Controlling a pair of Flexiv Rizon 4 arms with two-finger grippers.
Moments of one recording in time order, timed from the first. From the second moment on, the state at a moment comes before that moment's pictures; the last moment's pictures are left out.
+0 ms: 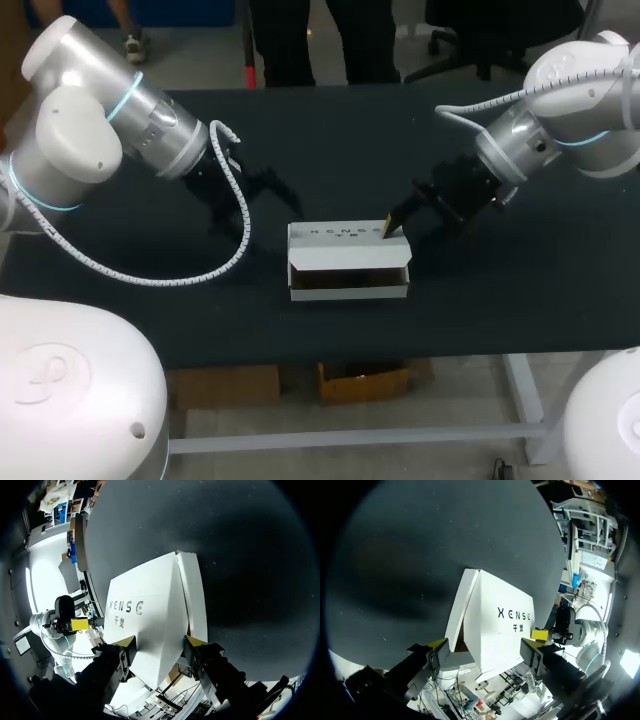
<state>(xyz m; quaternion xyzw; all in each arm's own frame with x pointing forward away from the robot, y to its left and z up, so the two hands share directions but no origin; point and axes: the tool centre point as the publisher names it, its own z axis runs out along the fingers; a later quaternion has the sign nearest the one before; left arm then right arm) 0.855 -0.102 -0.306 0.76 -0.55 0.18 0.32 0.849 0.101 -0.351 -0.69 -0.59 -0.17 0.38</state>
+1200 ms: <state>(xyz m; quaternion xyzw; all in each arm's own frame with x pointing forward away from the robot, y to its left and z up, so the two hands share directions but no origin) 0.791 -0.122 -0.259 0.42 -0.88 0.21 0.07 0.852 0.100 -0.360 -0.69 -0.59 -0.16 0.38</state>
